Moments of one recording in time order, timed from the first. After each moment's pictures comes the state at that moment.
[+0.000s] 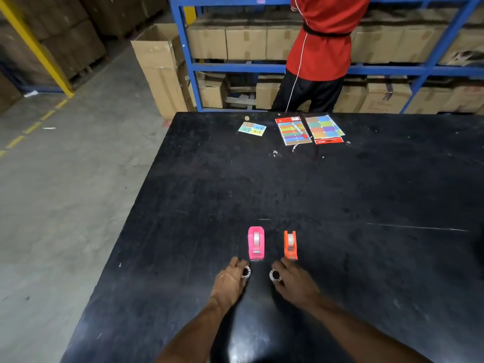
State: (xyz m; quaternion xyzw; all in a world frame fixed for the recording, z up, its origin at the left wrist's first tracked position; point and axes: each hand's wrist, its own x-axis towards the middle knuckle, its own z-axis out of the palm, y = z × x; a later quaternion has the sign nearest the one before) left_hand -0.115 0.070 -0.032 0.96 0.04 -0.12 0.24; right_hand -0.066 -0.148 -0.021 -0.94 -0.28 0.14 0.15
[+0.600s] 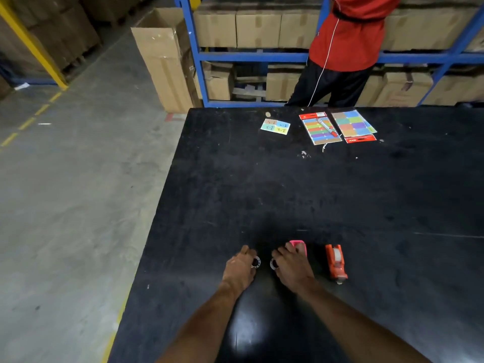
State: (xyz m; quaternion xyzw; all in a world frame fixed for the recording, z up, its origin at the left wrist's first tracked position) left_hand -0.039 0.188 -0.034 0.96 0.03 -0.18 0.22; right_hand -0.003 0.012 -0.022 -0.96 -0.25 0.15 -0.03
